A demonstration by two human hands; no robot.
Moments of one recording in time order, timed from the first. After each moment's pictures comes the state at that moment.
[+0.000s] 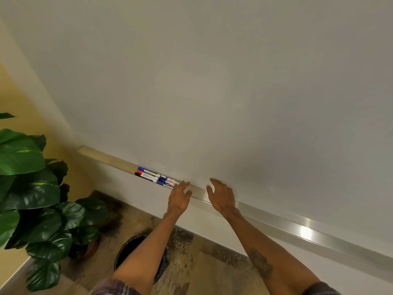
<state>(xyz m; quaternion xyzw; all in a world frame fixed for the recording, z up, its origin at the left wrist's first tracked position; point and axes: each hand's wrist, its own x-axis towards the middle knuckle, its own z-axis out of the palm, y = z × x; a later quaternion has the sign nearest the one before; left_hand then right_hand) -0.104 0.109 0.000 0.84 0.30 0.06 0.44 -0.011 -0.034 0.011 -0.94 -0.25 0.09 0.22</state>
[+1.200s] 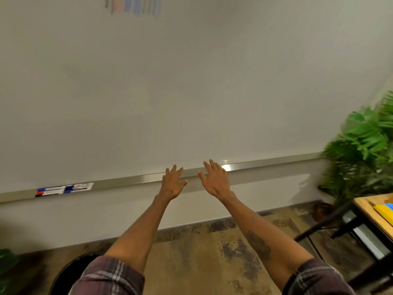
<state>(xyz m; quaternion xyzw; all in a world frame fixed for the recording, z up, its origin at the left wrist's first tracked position) -0.196 -0.265 0.084 0.95 -0.03 -0.06 0.30 -0.201 -0.453 0.098 -0.97 -0.05 -0.05 0.22</state>
